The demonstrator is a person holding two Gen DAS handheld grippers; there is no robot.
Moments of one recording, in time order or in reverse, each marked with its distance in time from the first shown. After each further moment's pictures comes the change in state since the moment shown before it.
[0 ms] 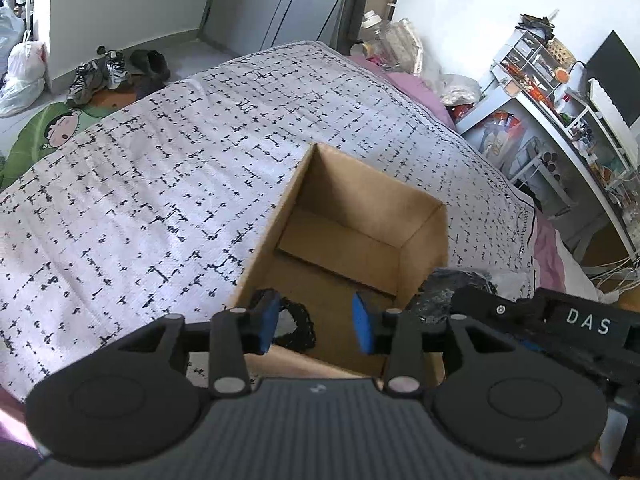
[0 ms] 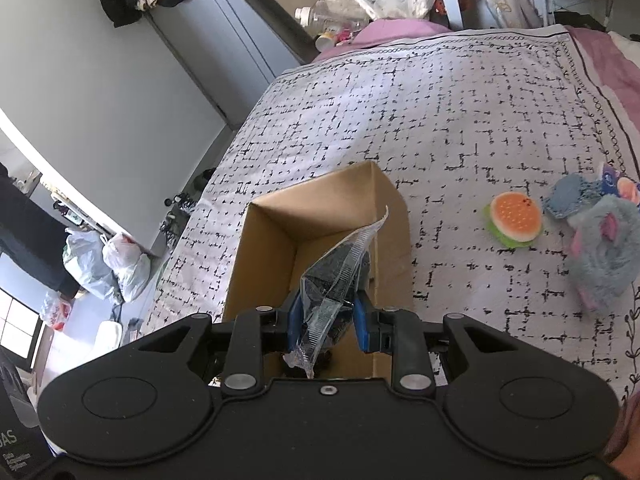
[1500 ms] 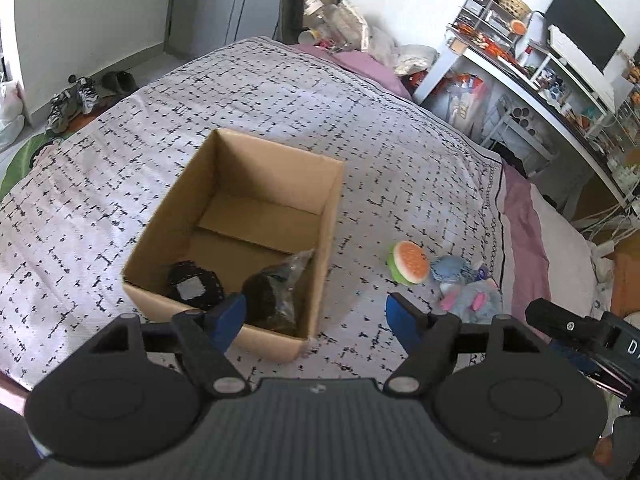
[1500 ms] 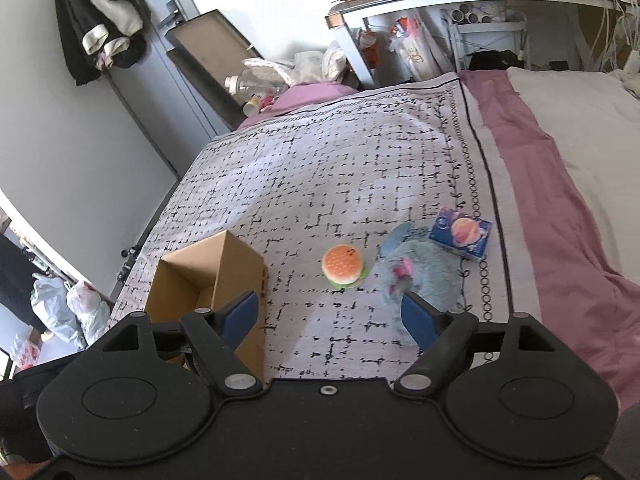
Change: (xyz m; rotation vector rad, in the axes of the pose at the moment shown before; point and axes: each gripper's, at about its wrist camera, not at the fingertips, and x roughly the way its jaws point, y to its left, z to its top) left arm -0.020 -0.108 -0.034 0.139 0.021 0.020; right arm -0.107 -0.126 0.000 0.048 -0.160 -0.121
